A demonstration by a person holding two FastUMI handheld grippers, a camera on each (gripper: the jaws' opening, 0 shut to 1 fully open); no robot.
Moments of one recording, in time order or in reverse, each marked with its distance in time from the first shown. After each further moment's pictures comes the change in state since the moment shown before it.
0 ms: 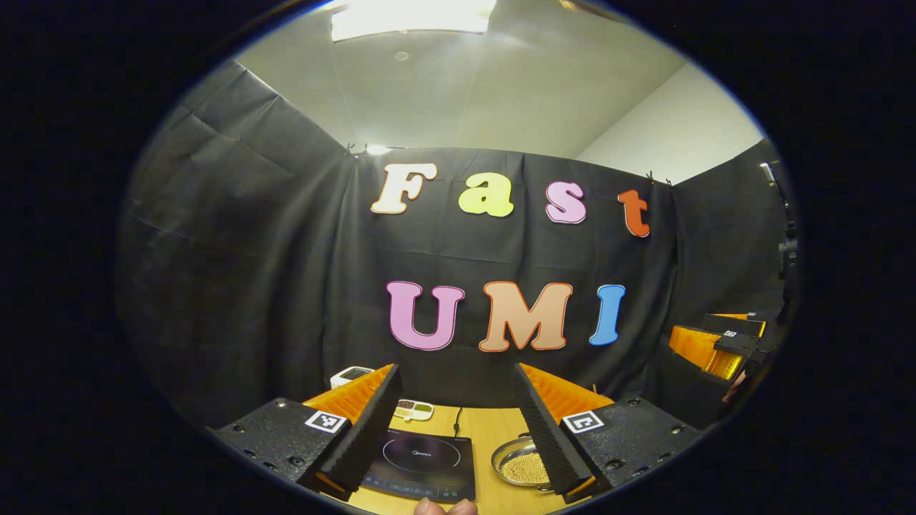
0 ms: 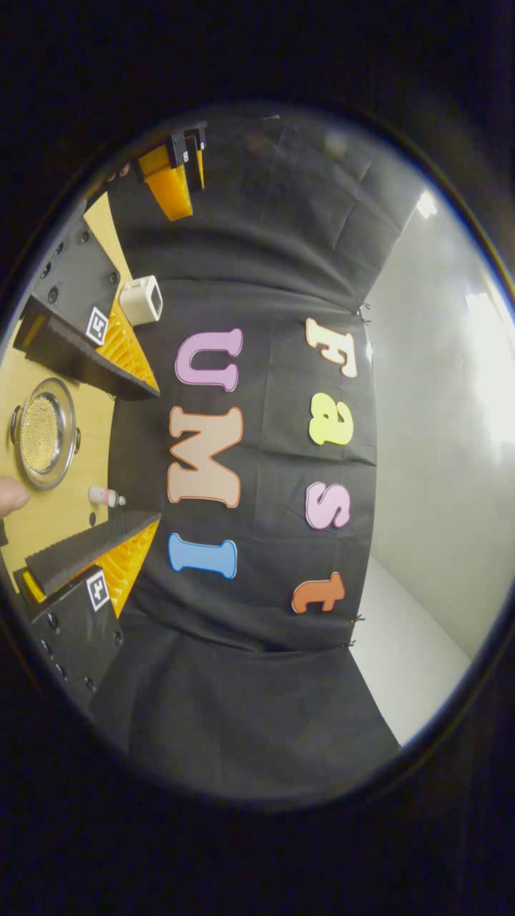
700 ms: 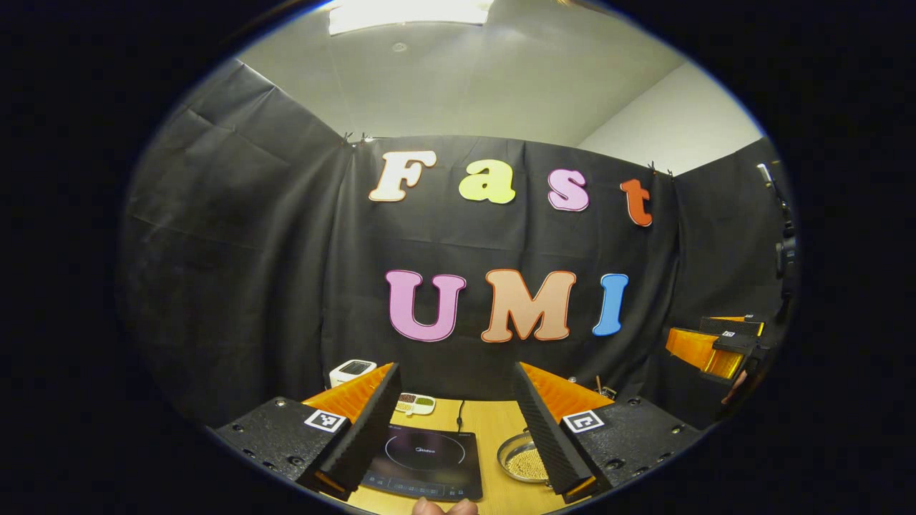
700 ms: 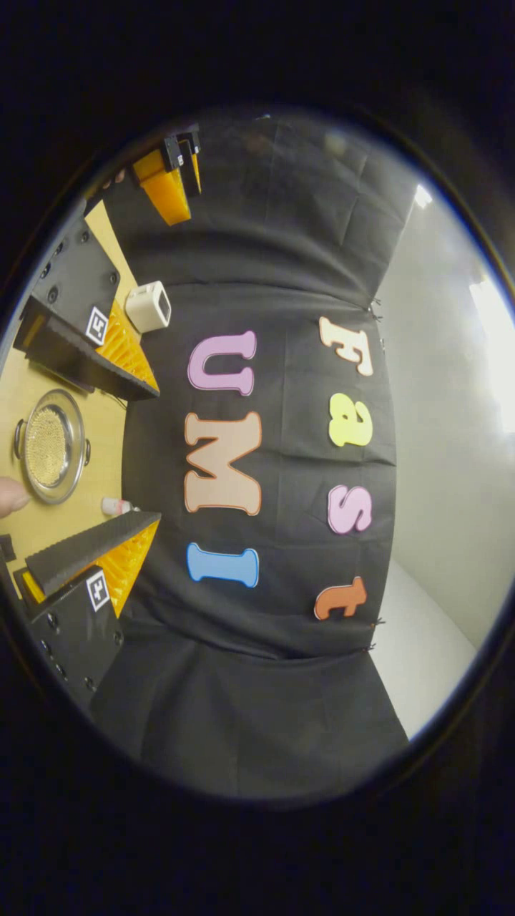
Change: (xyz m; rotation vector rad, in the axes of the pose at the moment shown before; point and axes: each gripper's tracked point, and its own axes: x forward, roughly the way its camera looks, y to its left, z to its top) left arm 0.021 0.013 -0.019 0.003 0.043 -0.002; right arm 0.023 0.024 -0.034 0.039 0.106 0.020
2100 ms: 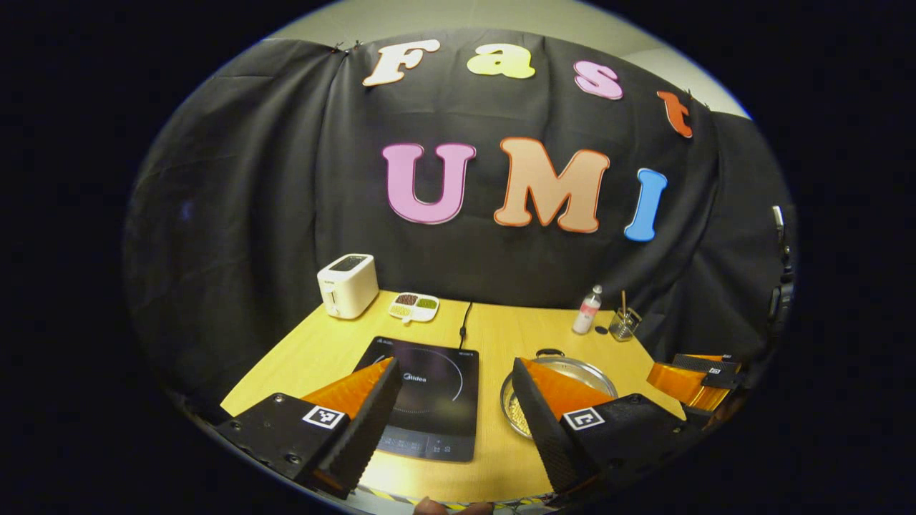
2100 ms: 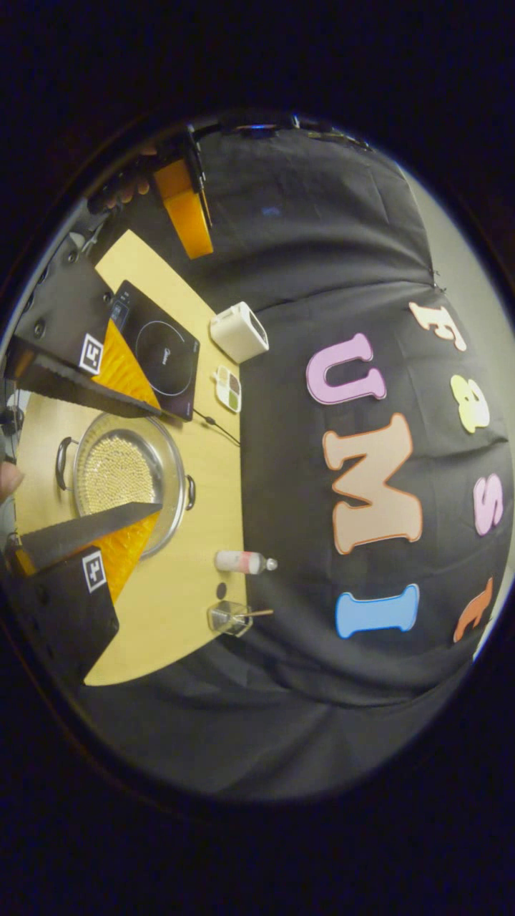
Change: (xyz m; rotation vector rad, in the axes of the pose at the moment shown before) left arm 0.051 -0.029 -0.181 -0.015 0.535 0.096; right arm 0.077 -0.009 -0.239 0.152 0.541 0.198
